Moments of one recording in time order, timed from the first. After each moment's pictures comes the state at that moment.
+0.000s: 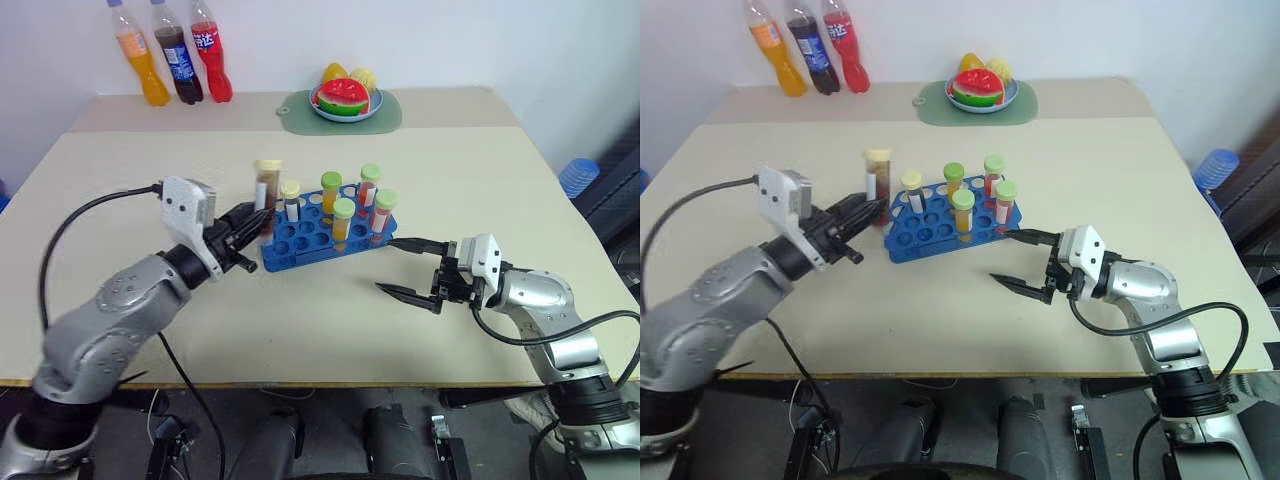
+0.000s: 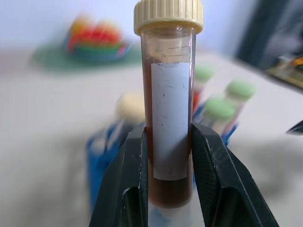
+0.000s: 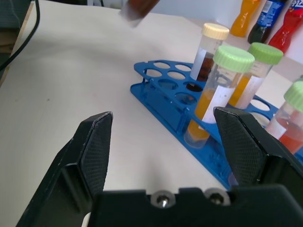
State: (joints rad) left arm -0.26 0.69 -0.06 -0.47 -0.75 0.37 -0.24; right arm -0.24 -0.64 0.02 -0.07 0.38 -0.03 1.06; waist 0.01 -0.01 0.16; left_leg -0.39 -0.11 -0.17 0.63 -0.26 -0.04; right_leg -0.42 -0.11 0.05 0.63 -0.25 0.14
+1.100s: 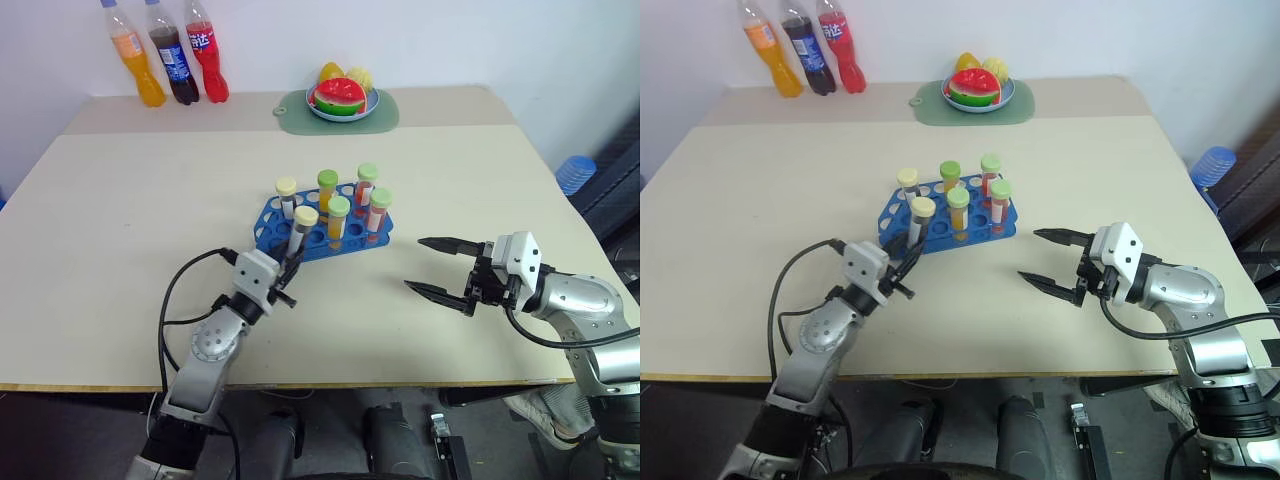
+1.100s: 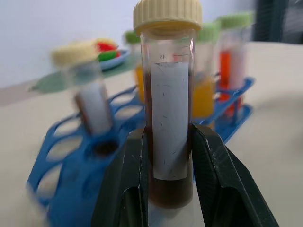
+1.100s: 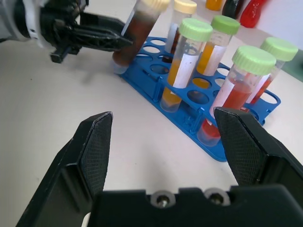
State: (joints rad) left arm -0.15 0.28 -0.11 0.01 -0.14 -0.15 -0.36; right arm -0.15 -0.74 -0.10 -0.17 0.41 0.07 1.05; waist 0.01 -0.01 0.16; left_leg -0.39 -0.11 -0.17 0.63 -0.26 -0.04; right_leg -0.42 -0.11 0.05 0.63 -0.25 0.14
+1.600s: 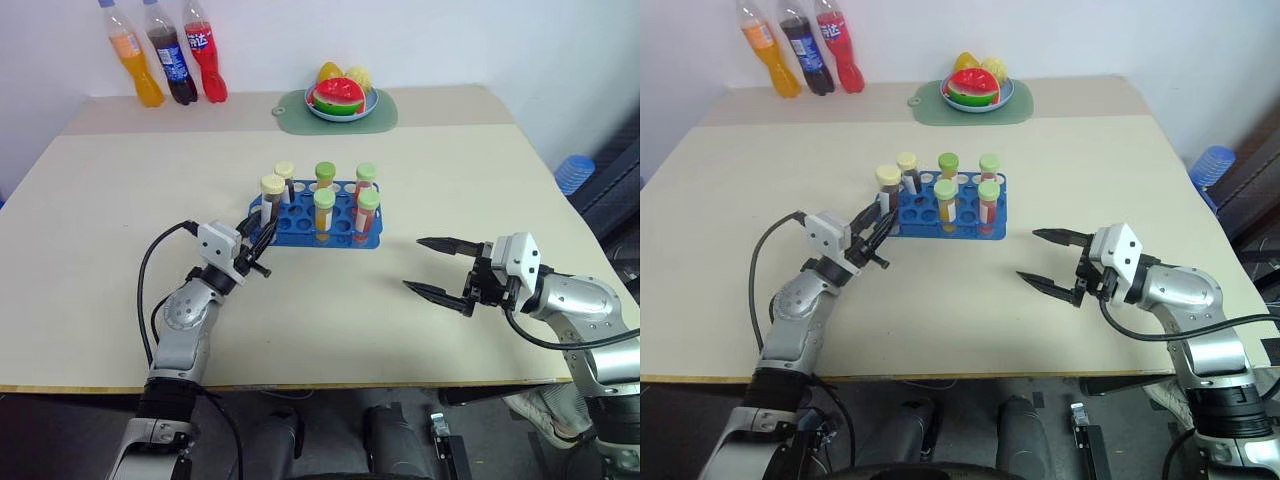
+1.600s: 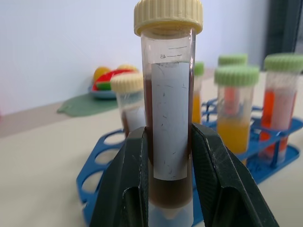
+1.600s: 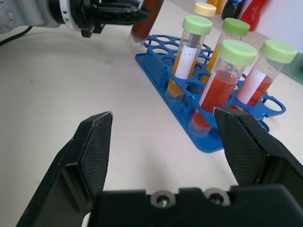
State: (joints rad) left arm -0.28 0.26 0.02 0.14 -0.26 -0.26 -0.52; right arm -0.14 -0.73 -0.10 -0.17 0.41 0.06 1.05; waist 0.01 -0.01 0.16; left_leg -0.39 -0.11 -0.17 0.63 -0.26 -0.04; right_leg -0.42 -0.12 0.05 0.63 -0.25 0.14
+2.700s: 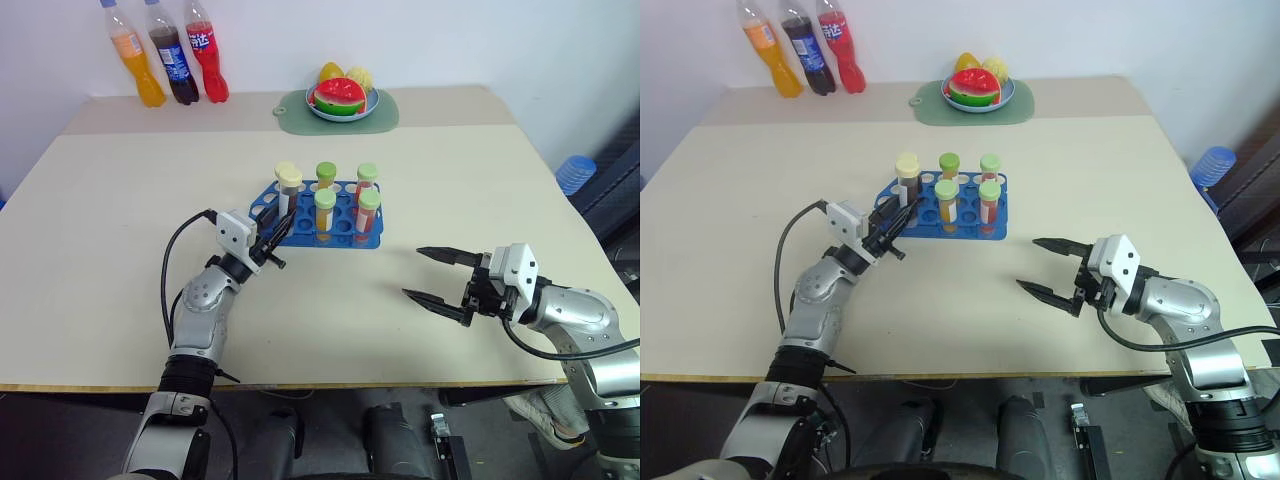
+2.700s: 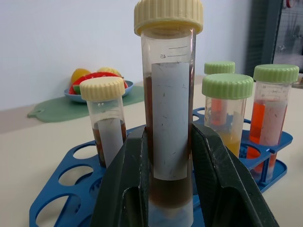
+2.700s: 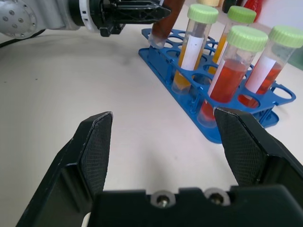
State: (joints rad) left arm -0.40 0.19 0.02 0.31 -0.24 -0.28 -0.58; right arm -0.08 -0.72 -0.10 -0.20 0.41 0.06 1.02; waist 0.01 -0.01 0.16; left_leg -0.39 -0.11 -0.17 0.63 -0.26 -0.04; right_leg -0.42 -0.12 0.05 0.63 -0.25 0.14
